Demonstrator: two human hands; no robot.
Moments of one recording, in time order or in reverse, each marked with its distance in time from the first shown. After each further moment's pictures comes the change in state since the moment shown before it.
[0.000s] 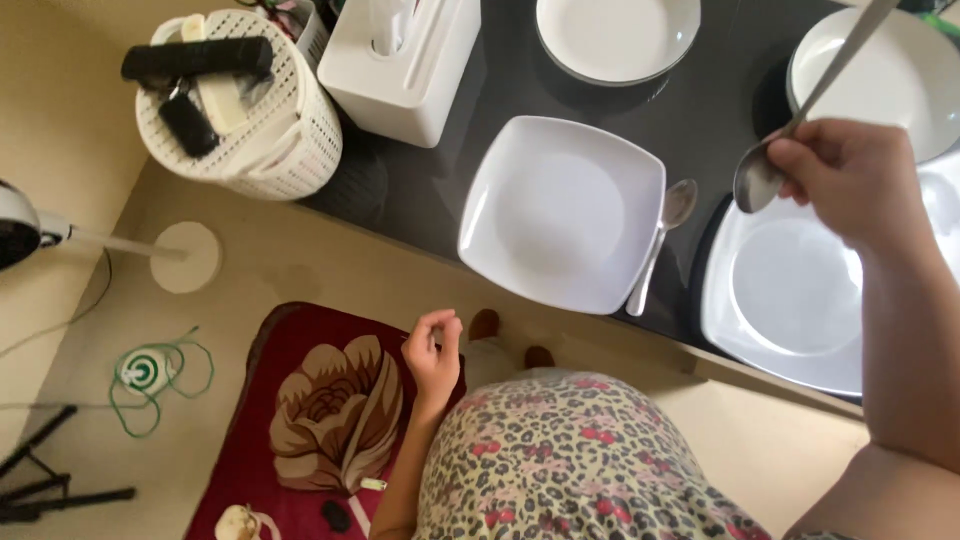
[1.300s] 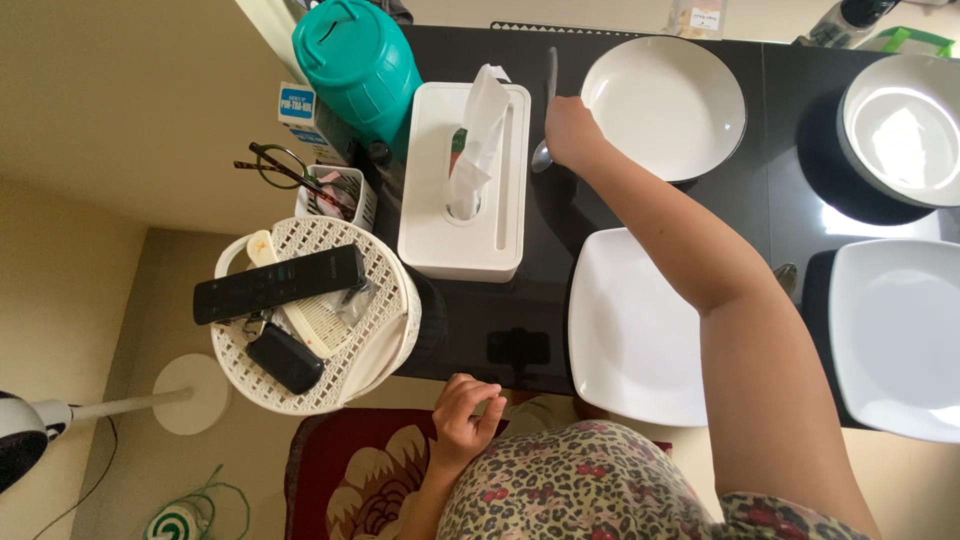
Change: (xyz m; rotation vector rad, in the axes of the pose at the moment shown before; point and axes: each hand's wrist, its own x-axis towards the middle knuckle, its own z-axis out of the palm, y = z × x) left_hand 0.213 -0.050 -0.074 0.034 -0.448 0.430; right_hand 0.324 -0.047 0.302 -0.379 -0.154 0.159
